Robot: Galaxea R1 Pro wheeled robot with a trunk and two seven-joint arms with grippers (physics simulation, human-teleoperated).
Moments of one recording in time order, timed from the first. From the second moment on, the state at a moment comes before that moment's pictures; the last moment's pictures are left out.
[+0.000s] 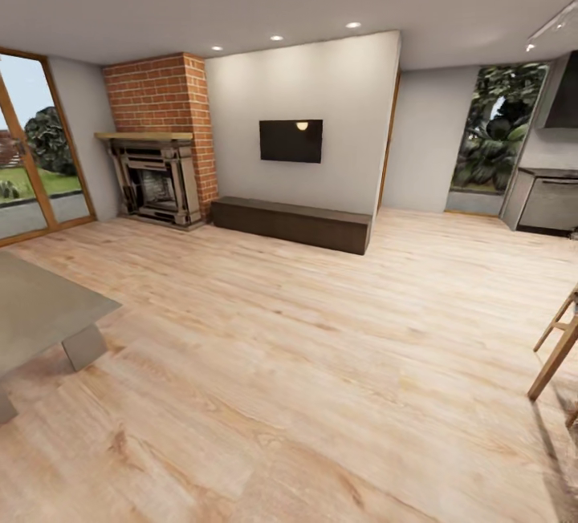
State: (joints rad) left arm 0.00 0.00 0.01 -0.02 0.01 -0.01 0.00; right arm 0.00 0.01 0.00 0.00 -0.01 0.00 -0.01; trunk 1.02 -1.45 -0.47
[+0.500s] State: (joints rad) left arm 0.00 -0.01 0.01 -0.02 0.01 -0.01 0.01; right arm 0.00 0.01 0.00 0.00 0.00 0.00 -0.01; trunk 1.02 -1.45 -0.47
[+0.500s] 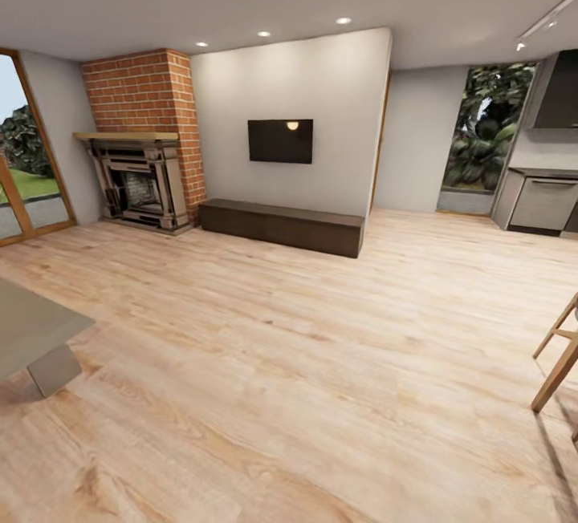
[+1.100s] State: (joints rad) left arm 0.00 0.00 0.01 -0.02 0.01 0.00 0.01; right arm 0.00 0.01 0.01 0.00 0.00 0.00 -0.01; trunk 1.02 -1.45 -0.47
